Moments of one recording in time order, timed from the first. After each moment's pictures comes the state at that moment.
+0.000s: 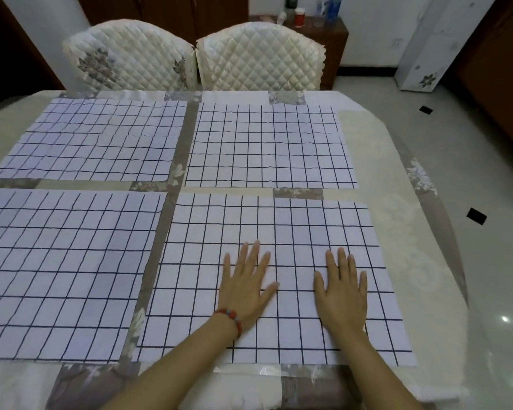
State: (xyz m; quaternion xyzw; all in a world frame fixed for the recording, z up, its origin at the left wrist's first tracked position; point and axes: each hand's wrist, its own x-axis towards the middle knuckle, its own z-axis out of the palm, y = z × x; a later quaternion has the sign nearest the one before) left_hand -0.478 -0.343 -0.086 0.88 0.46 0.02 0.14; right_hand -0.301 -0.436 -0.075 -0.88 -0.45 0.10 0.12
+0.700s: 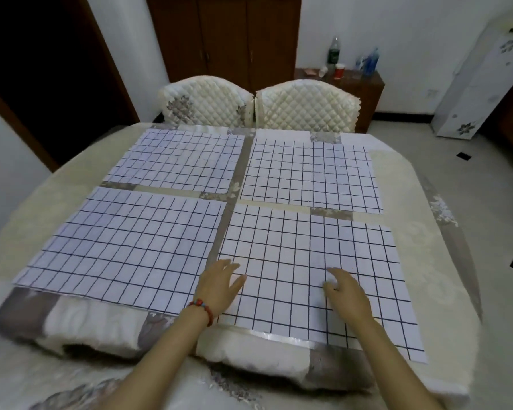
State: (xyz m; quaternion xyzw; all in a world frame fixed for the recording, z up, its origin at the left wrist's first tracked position) left_hand -0.611 -0.364 0.010 0.78 0.57 0.09 0.24; right_hand -0.349 -0.450 0.007 -0.79 -0.48 0.30 0.23
